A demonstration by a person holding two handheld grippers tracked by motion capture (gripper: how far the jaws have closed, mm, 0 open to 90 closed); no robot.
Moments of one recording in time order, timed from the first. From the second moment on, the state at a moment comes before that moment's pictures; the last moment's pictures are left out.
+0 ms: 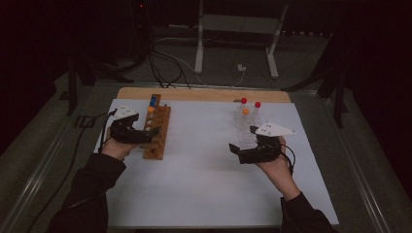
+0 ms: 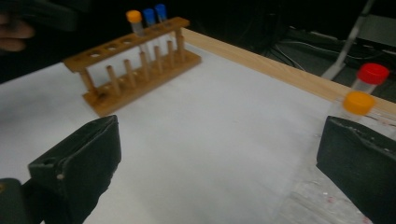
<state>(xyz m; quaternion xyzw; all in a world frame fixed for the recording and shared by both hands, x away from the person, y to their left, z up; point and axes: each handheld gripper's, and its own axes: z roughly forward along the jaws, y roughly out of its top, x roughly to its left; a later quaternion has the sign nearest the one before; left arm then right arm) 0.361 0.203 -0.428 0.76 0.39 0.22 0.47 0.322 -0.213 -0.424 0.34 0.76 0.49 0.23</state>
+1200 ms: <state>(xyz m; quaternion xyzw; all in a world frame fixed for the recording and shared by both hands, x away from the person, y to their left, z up) 0.311 0.175 -0.450 0.79 0.31 0.17 0.49 0.444 -0.236 -0.458 0.47 0.76 0.38 0.24</state>
